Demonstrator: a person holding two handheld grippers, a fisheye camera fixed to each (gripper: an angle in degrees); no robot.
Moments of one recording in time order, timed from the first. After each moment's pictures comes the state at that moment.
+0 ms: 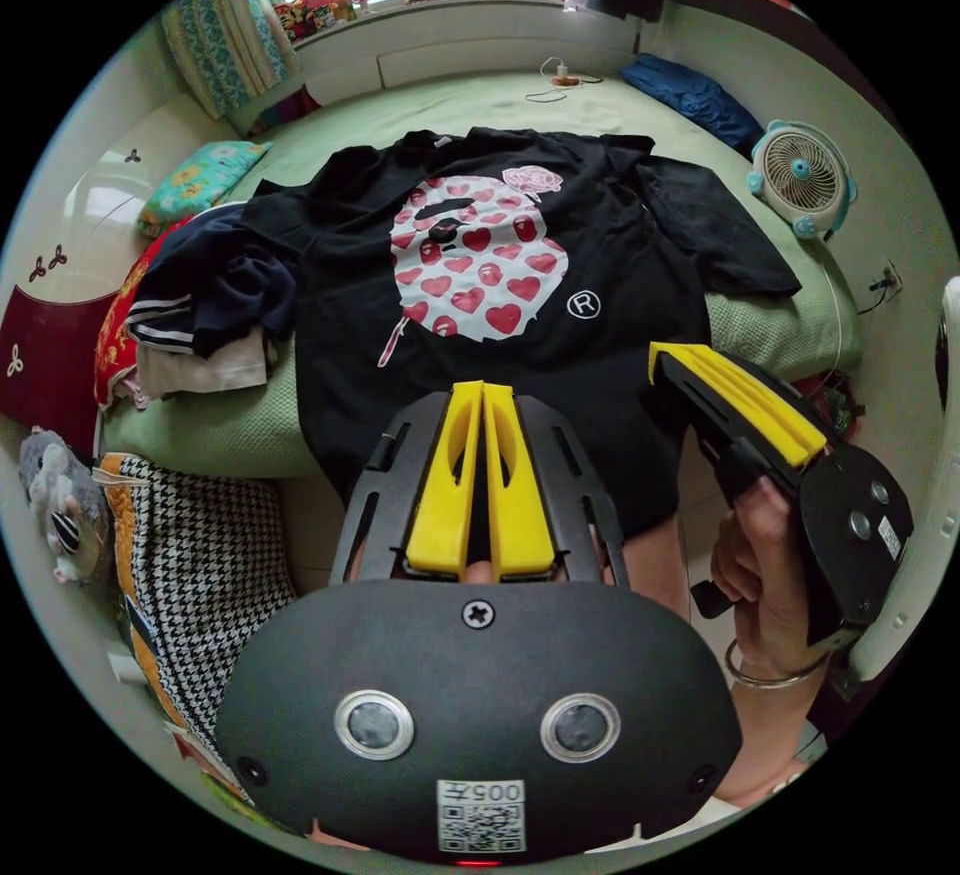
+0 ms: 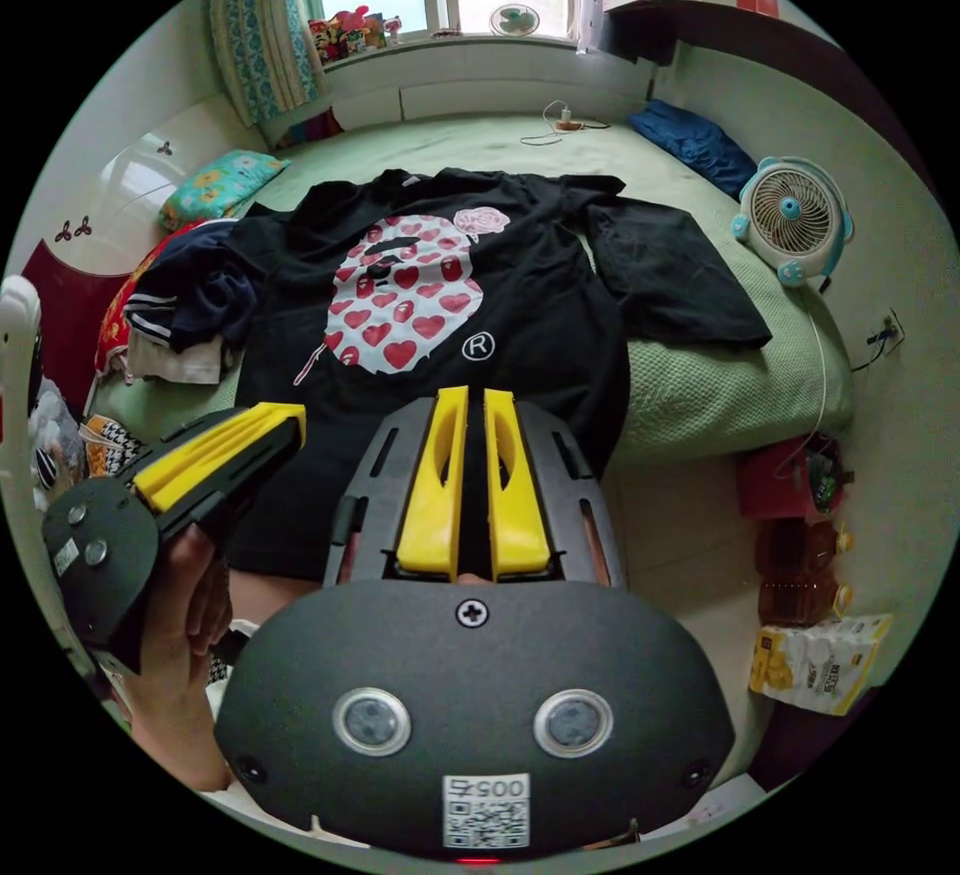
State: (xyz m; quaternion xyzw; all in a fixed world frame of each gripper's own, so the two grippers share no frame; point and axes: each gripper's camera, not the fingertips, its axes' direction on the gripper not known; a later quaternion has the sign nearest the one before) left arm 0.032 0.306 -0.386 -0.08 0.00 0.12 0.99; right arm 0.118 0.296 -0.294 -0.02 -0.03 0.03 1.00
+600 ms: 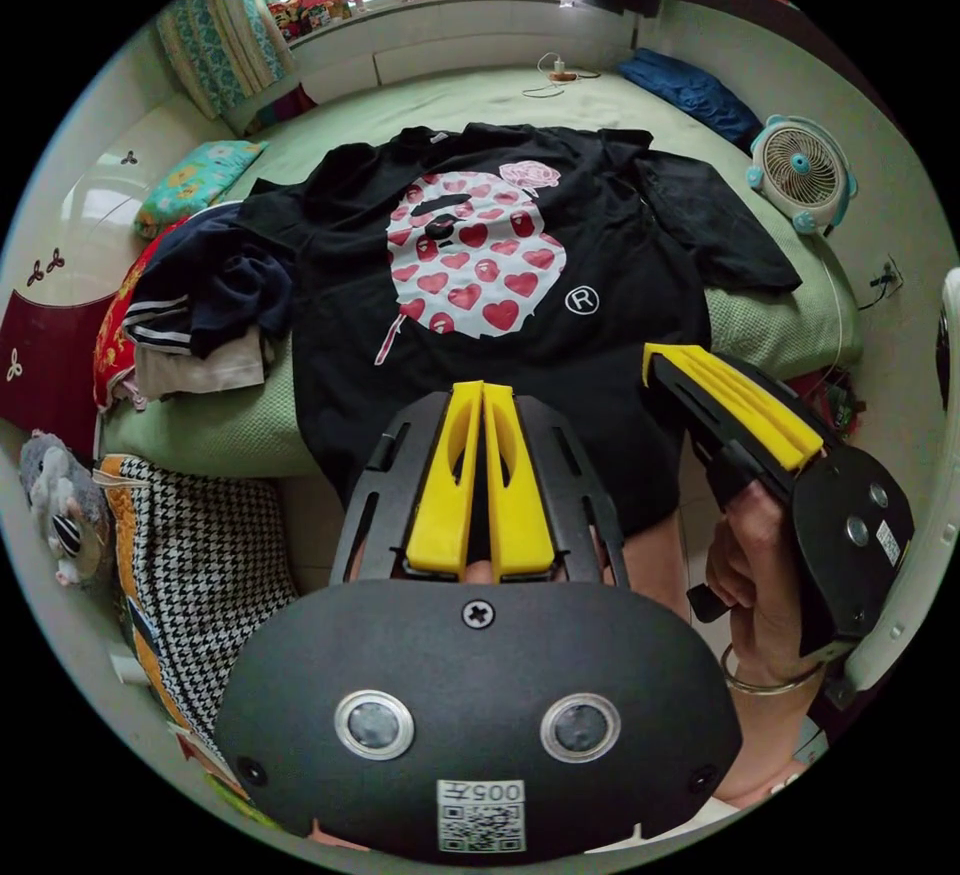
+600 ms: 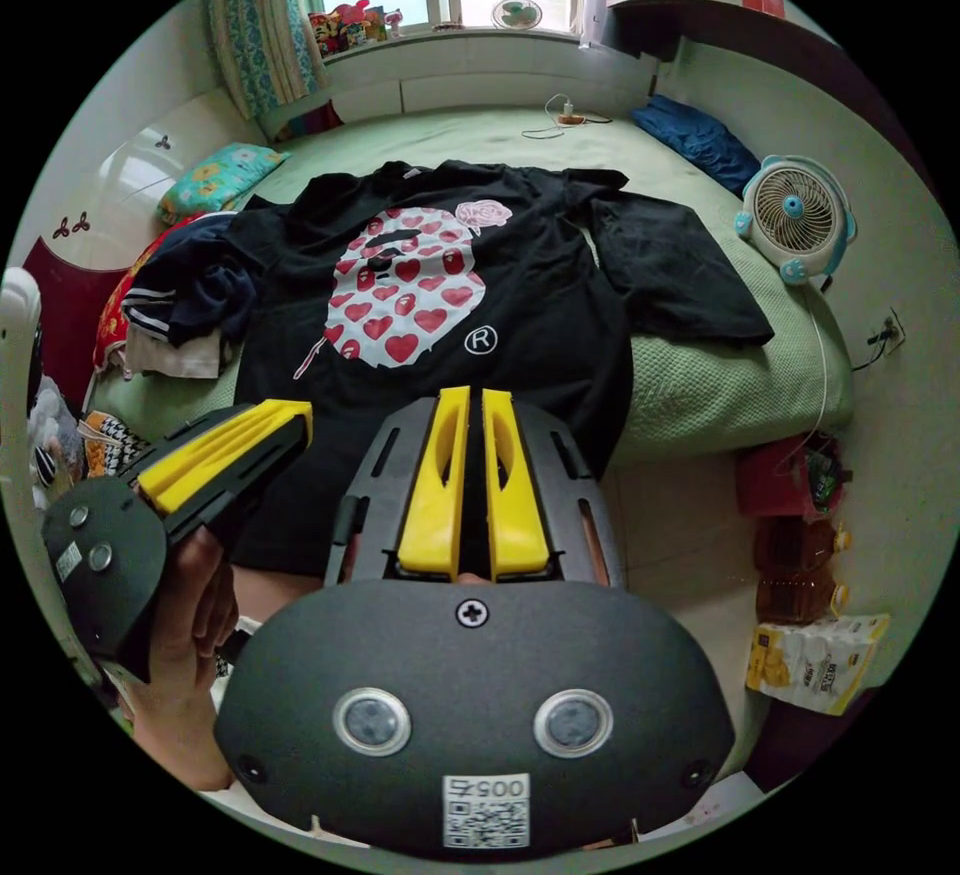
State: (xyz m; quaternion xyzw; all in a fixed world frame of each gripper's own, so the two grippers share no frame) left arm 0.052 0.288 -0.342 -0.09 0.00 0.12 0.99; right arm 0.127 0.287 -0.259 -0.03 -0.03 0.03 1.00
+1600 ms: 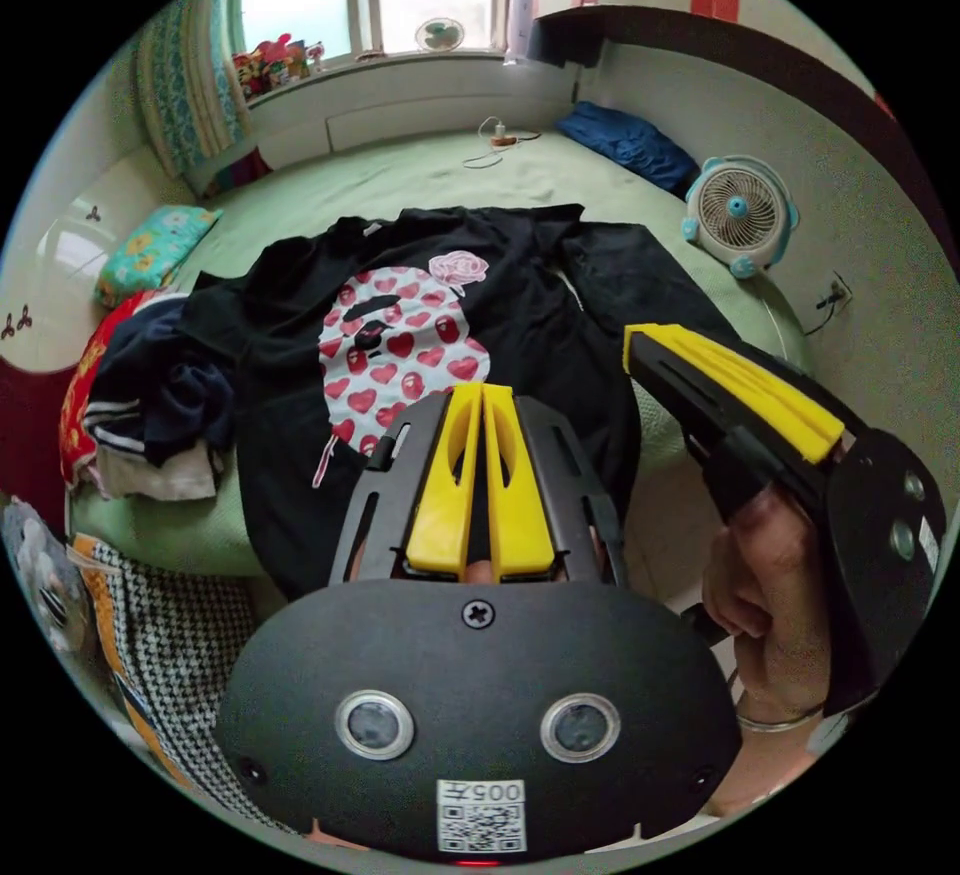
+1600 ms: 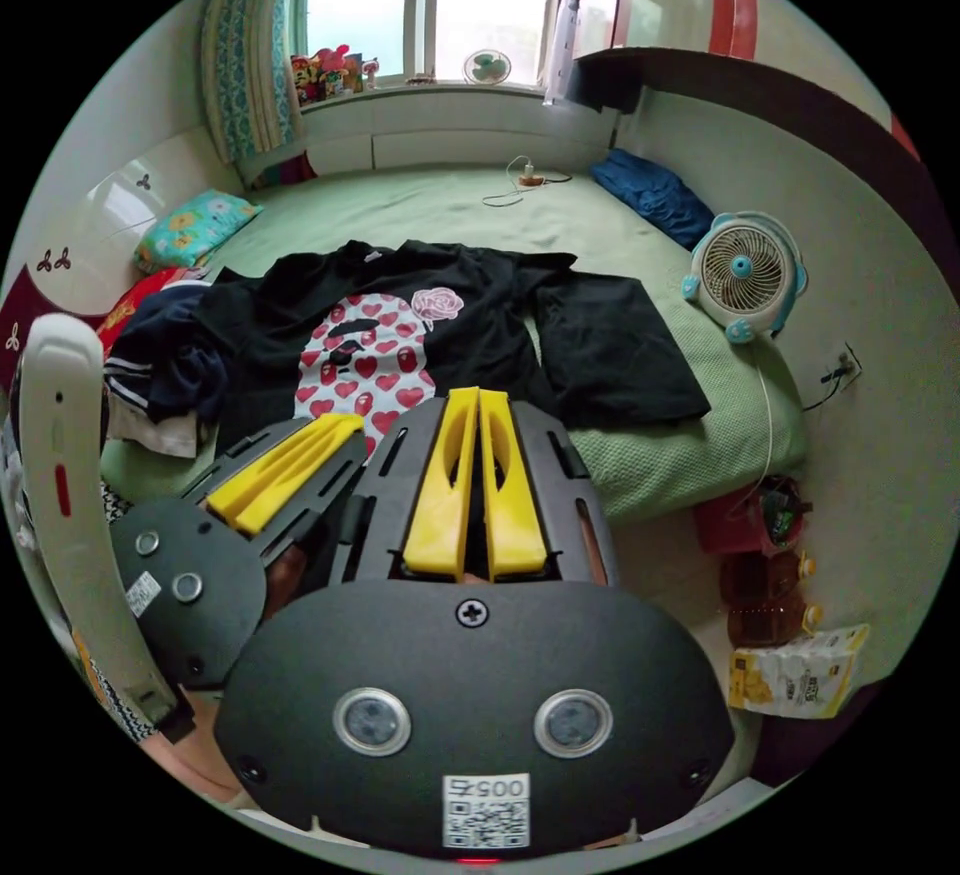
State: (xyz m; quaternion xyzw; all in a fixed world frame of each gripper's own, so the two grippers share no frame) left arm 0.139 0.183 -0.245 0.01 0.07 0.17 0.98; right arm 0.176 0.192 -0.213 0.04 0.02 0.05 1.00
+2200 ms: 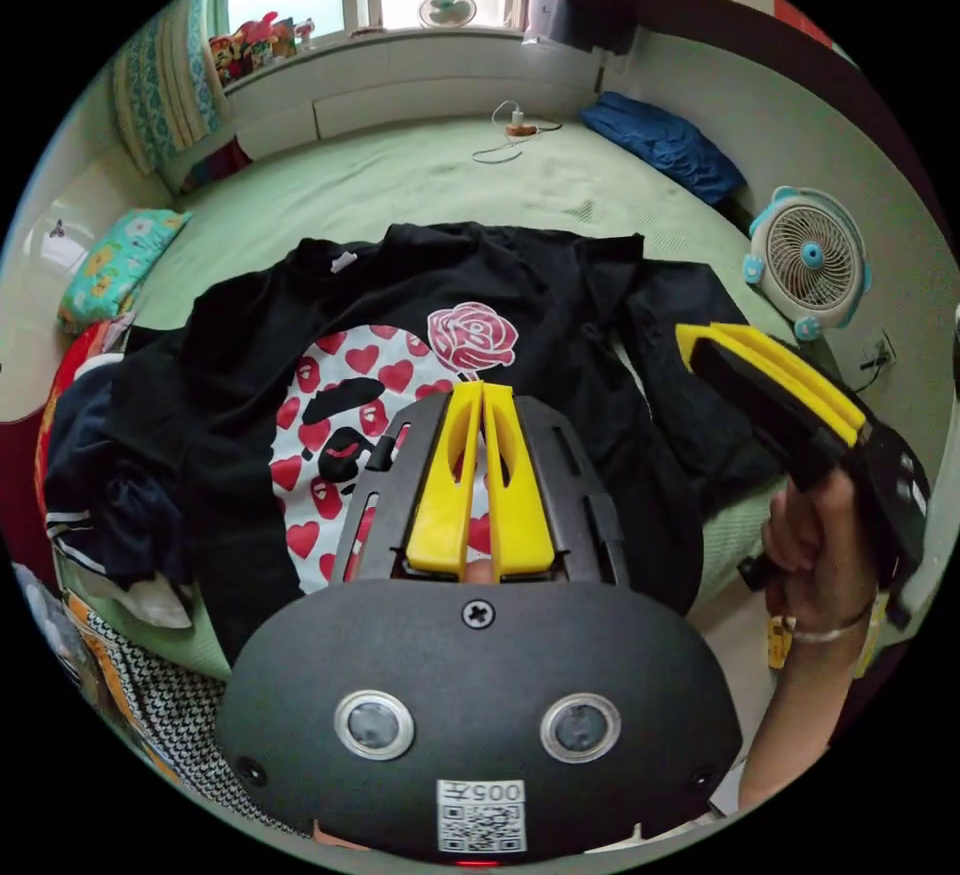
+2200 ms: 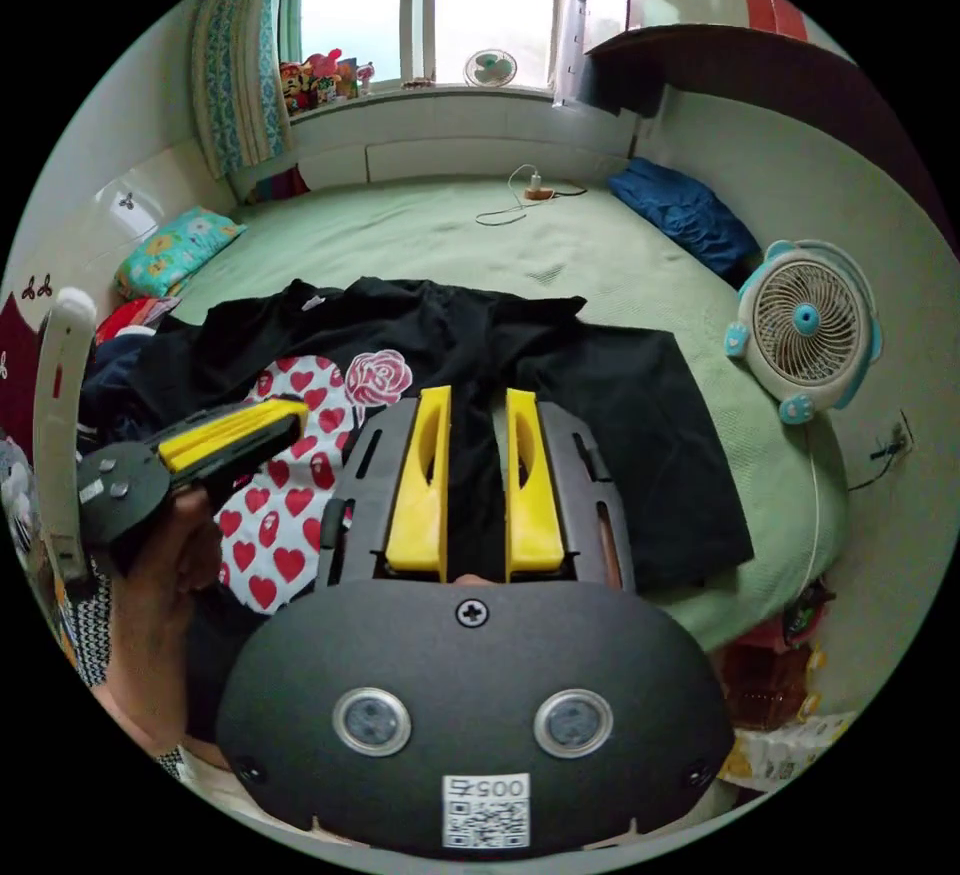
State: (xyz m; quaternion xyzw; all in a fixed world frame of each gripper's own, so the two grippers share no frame) left arm 0.175 0.033 -0.052 -0.03 0.09 0.13 0.99; right arm 0.259 0.040 -0.032 0.07 0.01 0.02 1.00
